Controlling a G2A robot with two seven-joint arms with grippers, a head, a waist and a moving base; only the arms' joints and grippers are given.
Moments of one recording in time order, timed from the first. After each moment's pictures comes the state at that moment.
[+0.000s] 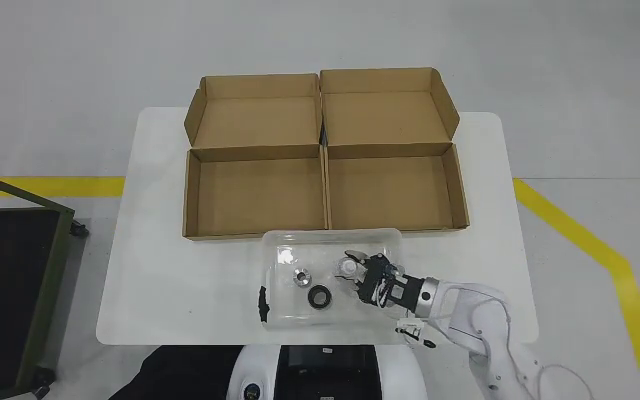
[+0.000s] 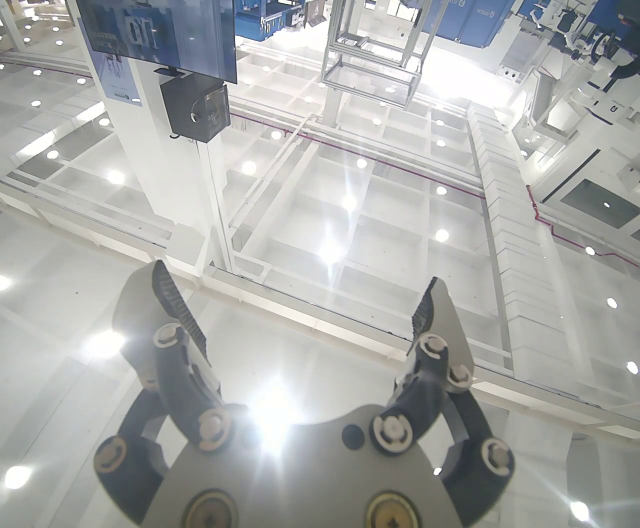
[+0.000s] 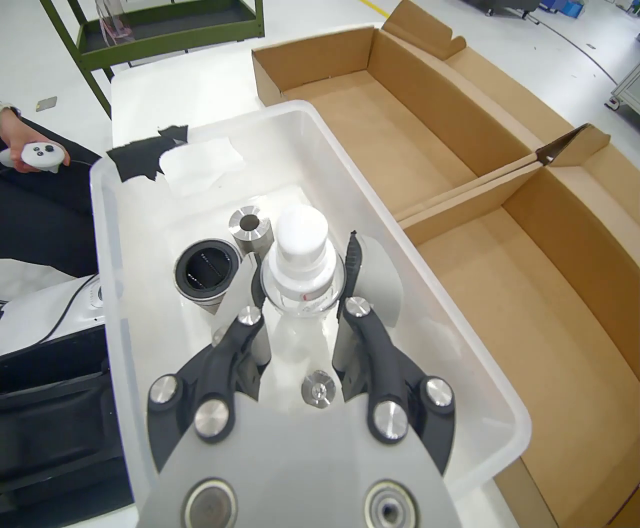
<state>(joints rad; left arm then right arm) -0.17 -0.33 -0.48 -1.21 3.07 0.34 0.06 -1.54 -1.21 1.30 -1.98 -1.45 -0.80 0.20</state>
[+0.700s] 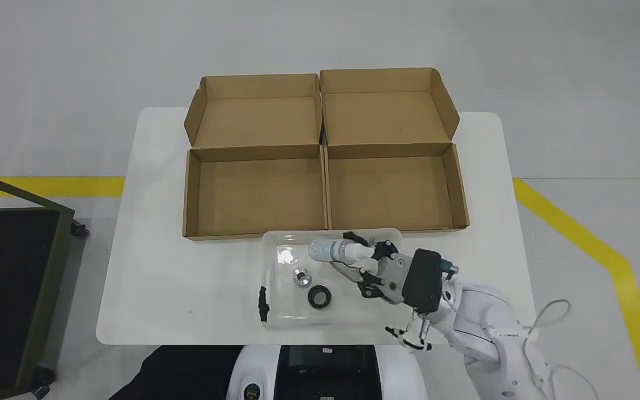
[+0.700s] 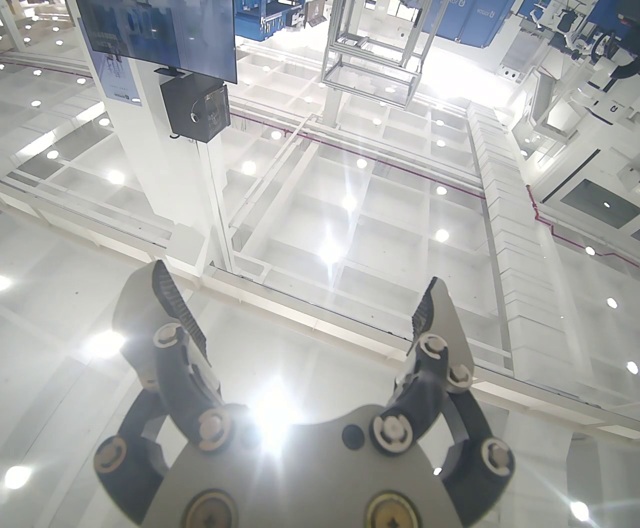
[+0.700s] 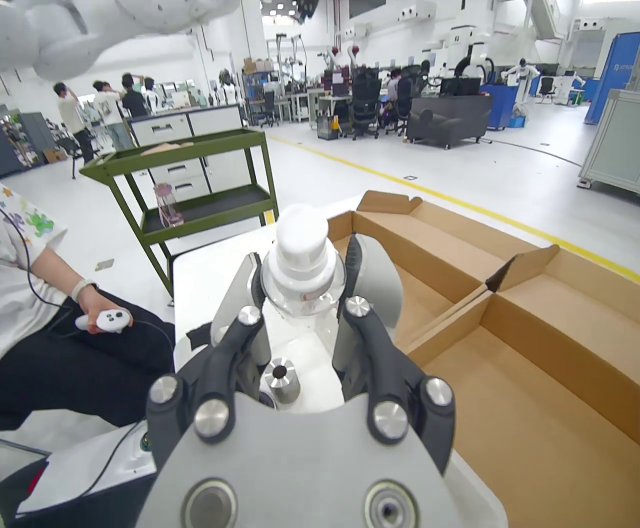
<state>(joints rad) -0.17 -0.33 -0.48 -1.21 3.07 0.34 0.06 -1.54 -1.21 1.29 -2.03 -1.16 -0.74 -0.06</state>
